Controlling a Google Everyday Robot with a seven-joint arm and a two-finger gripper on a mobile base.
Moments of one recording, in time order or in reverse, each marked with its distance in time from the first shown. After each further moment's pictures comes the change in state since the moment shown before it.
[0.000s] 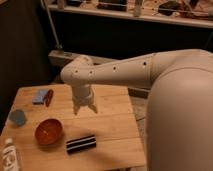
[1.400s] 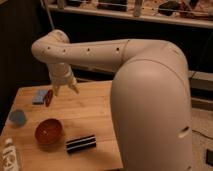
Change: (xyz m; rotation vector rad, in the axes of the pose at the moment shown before) arm -0.094 0.110 -0.095 -0.022 -0.116 -0.077
